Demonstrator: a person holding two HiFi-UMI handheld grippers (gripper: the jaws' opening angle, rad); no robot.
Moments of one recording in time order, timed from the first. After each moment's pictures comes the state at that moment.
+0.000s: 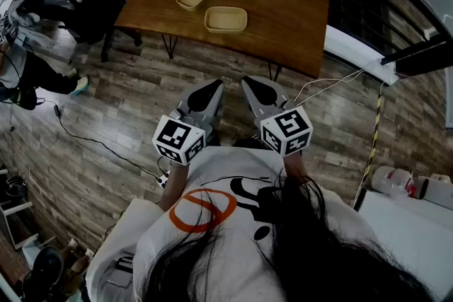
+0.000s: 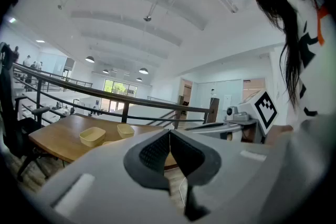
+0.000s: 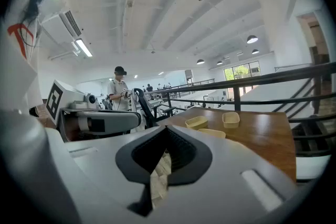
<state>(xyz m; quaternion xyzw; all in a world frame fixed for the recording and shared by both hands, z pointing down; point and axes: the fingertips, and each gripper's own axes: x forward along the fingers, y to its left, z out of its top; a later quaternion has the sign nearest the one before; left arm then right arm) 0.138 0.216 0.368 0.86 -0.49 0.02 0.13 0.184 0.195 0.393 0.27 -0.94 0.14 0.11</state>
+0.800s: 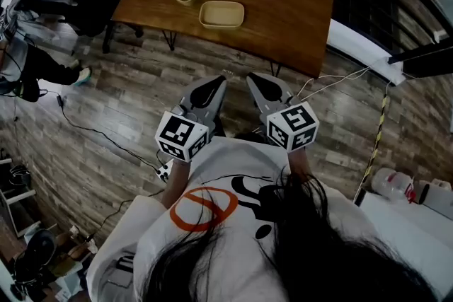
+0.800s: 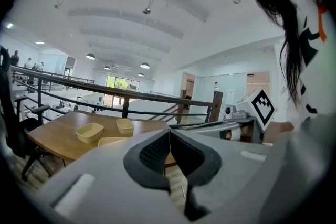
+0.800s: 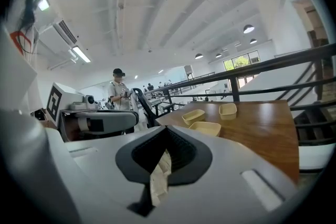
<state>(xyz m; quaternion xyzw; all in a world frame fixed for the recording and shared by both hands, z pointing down) 0.176 0.185 0.388 0.85 -0.50 0.05 0.14 0.225 0.164 0.418 0.26 -0.94 0.19 0.11</state>
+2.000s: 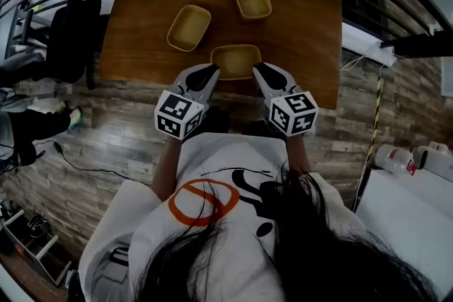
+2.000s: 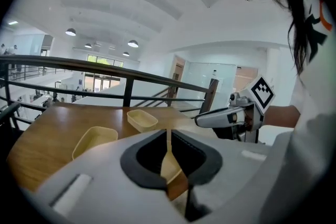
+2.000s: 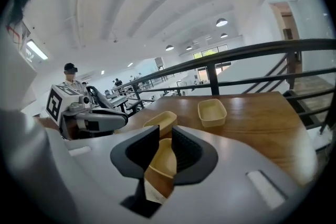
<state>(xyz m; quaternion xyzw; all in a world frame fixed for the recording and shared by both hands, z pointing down) 0.015 -0.059 0.465 0.89 -0.38 0.13 0.20 0.114 -0.070 0.479 0.41 -0.86 0.25 0.16</state>
